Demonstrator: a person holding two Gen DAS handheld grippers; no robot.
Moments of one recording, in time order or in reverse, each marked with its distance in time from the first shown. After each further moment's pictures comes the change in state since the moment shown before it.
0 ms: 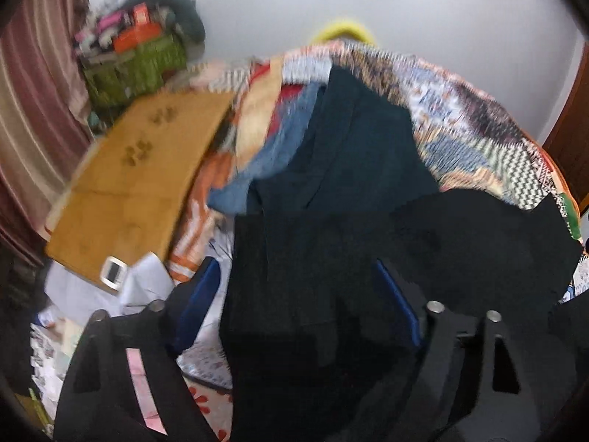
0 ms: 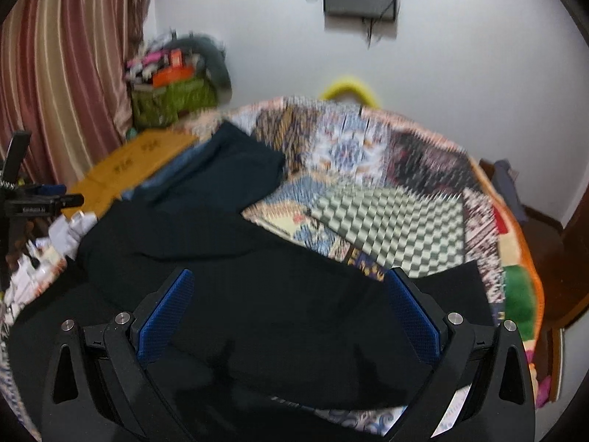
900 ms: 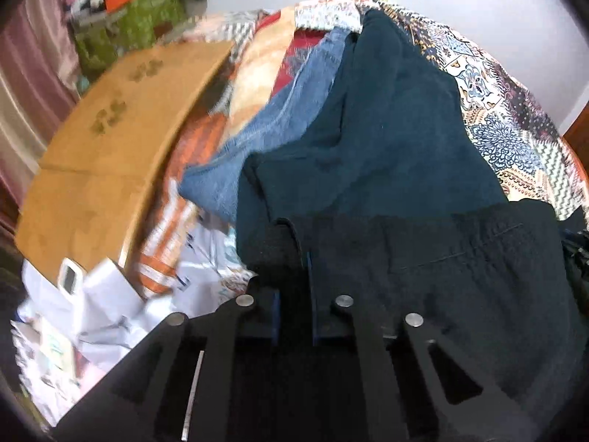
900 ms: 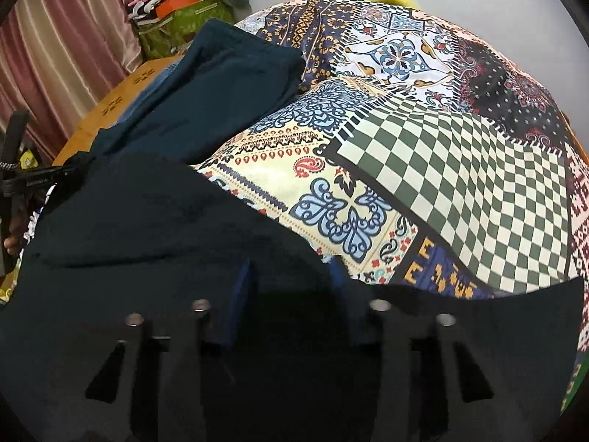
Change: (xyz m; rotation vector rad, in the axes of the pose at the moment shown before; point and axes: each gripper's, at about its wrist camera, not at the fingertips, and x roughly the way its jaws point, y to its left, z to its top) left arm 0.090 0.012 0.022 -0.028 0.101 0.035; right arm 0.144 -0.027 0.009 -0.011 0.291 0.174
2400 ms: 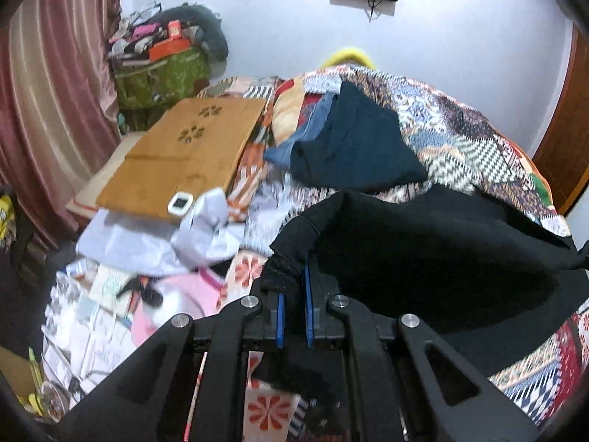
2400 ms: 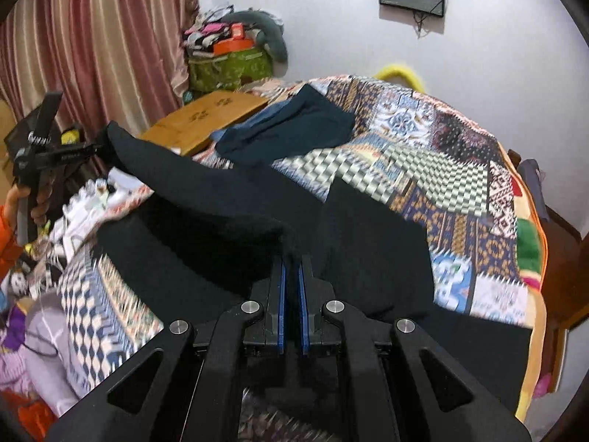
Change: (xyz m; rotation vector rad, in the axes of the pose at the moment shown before) left arm -0.221 0.046 -0.190 -0.005 -0.224 -0.027; right arm -0.192 0.144 -0.162 -0.122 -0.218 -0.067
